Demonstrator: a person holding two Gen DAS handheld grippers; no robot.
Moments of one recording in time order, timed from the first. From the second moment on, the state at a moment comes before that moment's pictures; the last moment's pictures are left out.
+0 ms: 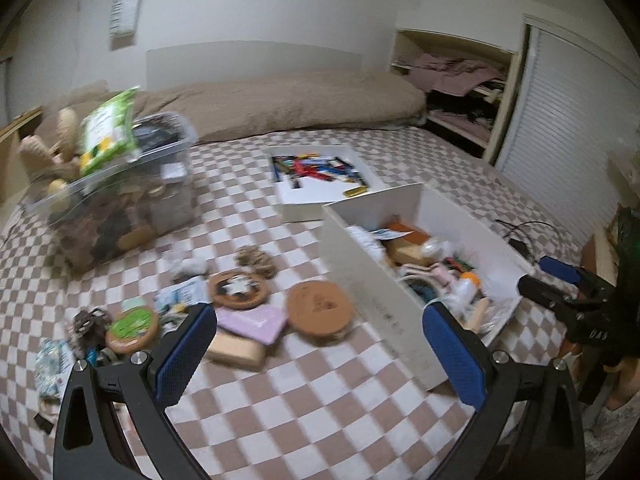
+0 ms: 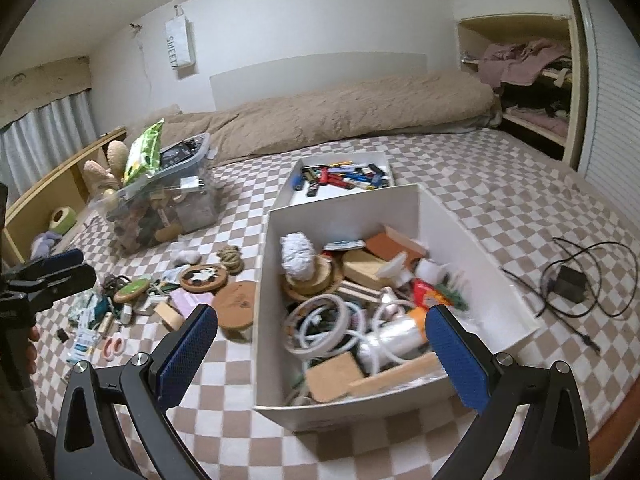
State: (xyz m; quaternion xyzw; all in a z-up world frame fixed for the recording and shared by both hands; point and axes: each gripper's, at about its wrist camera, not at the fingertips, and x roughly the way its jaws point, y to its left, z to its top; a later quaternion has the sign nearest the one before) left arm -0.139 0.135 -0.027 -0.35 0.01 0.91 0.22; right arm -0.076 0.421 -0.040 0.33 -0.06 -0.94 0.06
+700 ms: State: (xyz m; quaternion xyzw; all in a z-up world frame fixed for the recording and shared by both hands) left arm -0.124 -0.033 -0.055 -0.38 -0.01 0.92 0.08; right arm -0.100 0.286 -0.048 0.34 -0.03 -0.92 0.18
